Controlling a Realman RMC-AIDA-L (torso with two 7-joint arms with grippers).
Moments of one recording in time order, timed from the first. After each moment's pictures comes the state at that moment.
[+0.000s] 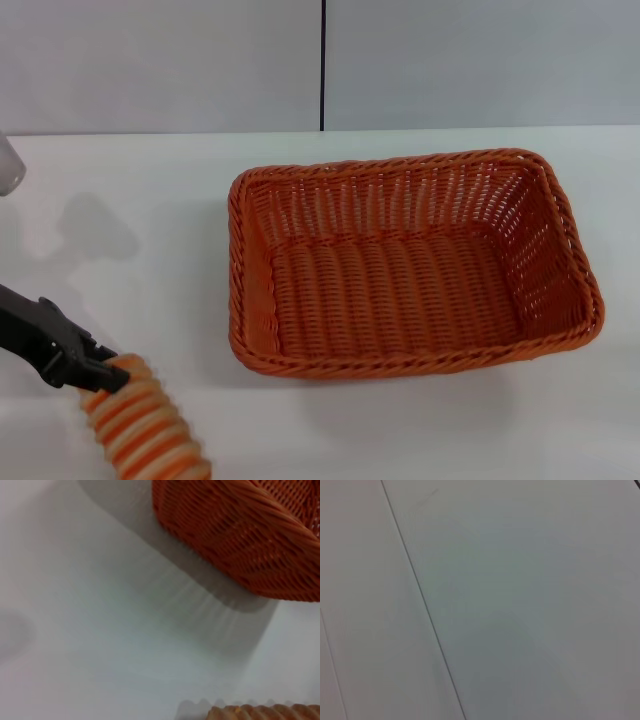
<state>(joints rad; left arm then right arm) -0.57 -2.06 0.77 1.06 2.72 1.87 -1.91 0.11 2.07 -0.46 -0.82 -1.31 -1.82 1.52</state>
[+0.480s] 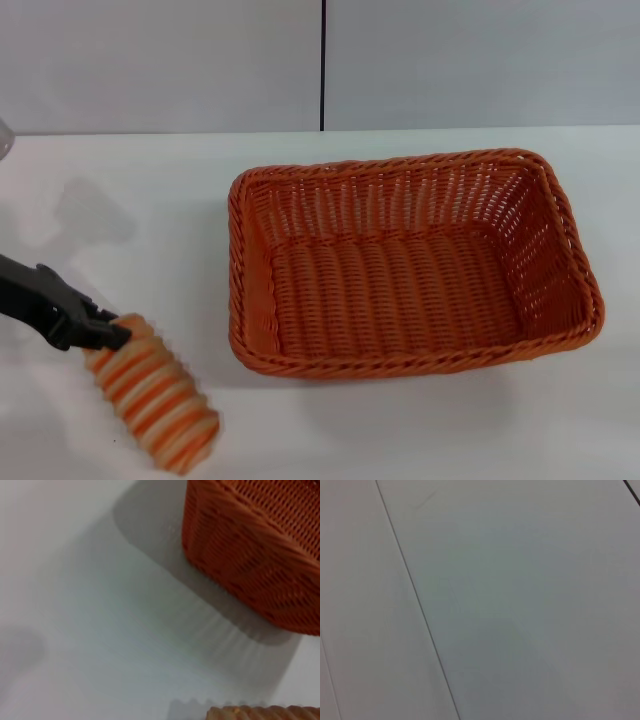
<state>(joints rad) -0.57 -2.06 0.75 1.09 2.68 1.83 -1.94 0.12 2.07 -0.44 -0.81 -1.31 -1.82 1.51</state>
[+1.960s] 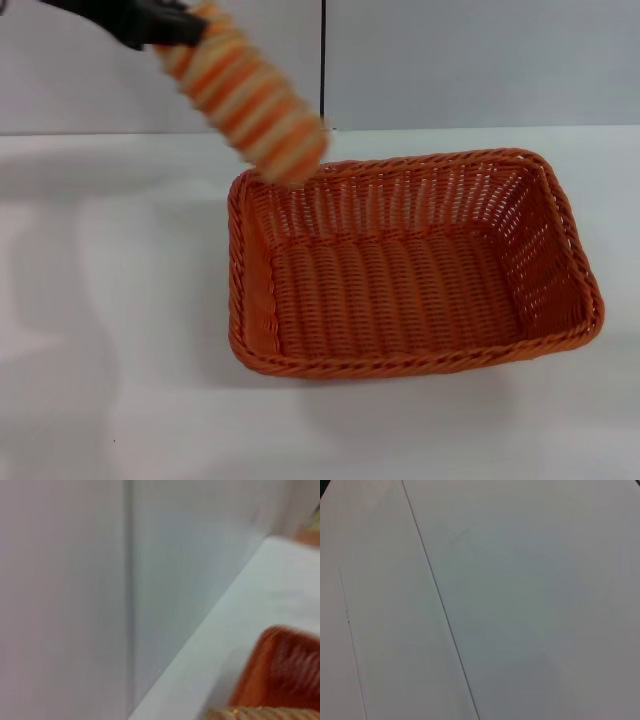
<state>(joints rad) -0.84 -2.06 0.70 1.54 2.44 1.91 -2.23 0.16 2.07 -0.40 -0.81 -1.27 -1.89 1.54</state>
